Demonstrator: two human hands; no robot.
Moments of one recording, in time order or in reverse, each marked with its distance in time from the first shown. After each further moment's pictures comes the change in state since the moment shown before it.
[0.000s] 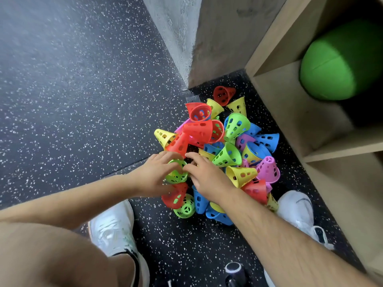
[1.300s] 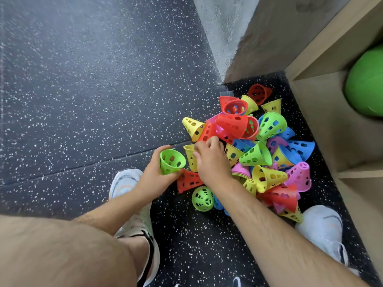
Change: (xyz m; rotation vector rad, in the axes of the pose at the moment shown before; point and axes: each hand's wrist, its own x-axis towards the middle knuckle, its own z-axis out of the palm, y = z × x) left_hand -0.065 0.014 0.051 -0.783 0.599 -0.677; right_hand 0.043 -0.048 0.032 -0.032 0.226 0.183
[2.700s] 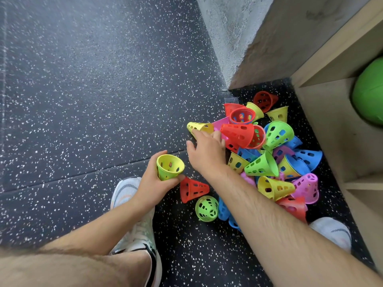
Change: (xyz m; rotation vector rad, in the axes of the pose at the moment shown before) left_hand 0.006 -0.008 -0.009 -0.110 0.065 -0.037; right_hand 0.058 -0.028 -0.001 -0.057 -0.046 0.095
